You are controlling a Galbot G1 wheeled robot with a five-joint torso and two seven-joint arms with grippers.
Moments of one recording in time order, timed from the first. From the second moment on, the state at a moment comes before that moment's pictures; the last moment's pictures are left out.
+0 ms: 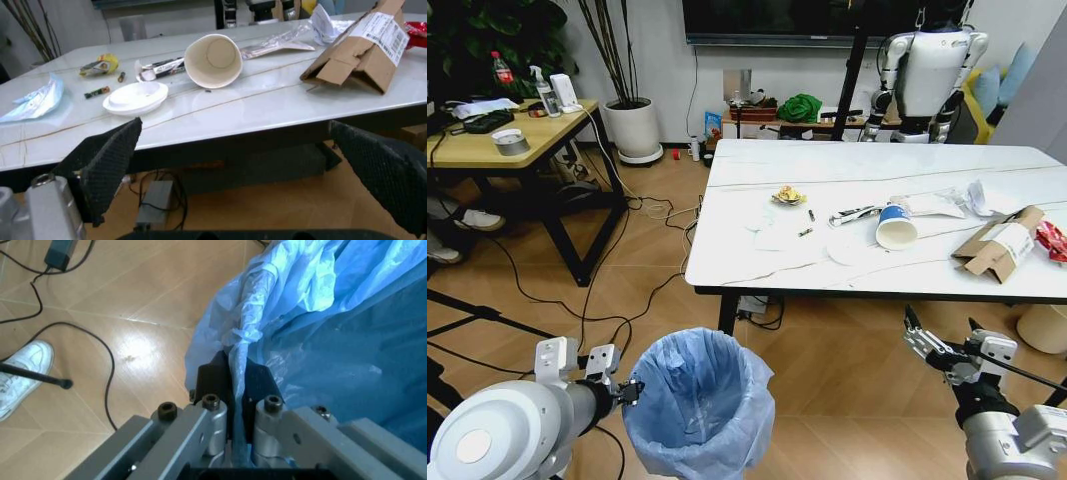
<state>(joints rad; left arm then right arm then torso) 1.49 -0.69 -0.58 -2.50 -1.94 0.74 -1.21 -1.80 1.61 0.78 2.50 0.24 -0.31 0.00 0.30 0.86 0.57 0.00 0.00</state>
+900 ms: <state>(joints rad) 1.49 -0.69 -0.59 -2.50 -1.98 0.74 -1.21 -1.74 1.43 0.77 2.50 0.33 -0.26 -0.08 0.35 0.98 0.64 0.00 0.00</state>
